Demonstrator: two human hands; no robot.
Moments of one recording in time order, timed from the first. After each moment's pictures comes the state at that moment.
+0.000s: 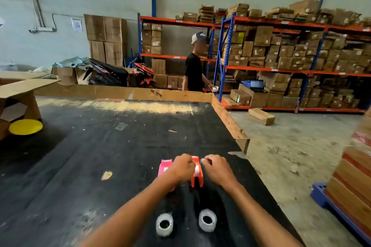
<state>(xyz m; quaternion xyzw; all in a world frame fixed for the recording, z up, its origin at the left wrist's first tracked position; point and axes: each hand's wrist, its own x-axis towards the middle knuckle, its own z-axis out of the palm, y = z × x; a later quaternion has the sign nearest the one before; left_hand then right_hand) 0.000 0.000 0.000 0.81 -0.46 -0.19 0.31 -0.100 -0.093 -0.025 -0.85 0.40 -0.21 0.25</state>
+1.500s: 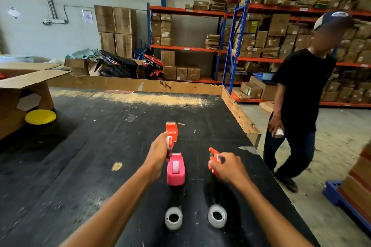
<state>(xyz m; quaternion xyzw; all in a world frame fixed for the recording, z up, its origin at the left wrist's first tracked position) 0.048 0.046 0.013 0.67 -0.22 -0.26 0.66 -0.107 -0.089 -0.026 -0.81 0.46 -0.20 0.31</state>
